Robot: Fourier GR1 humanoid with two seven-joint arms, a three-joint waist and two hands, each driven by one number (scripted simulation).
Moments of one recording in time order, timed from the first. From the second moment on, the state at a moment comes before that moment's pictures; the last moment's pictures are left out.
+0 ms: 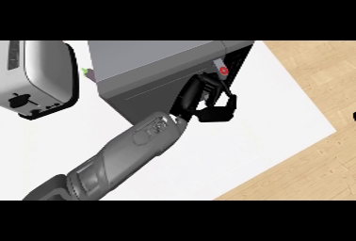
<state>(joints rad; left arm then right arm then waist) -0.98 0.07 -0.84 -0.84 0.66 0.48 -0.32 0.17 -0.57 -0.03 -2.14 -0.60 0.21 -0.31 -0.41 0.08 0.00</state>
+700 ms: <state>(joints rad) -0.97 0.08 -0.87 -0.85 0.70 0.57 -0.35 0.13 -0.63 -0.09 -2.13 -0.66 0.22 -0.27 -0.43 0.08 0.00</state>
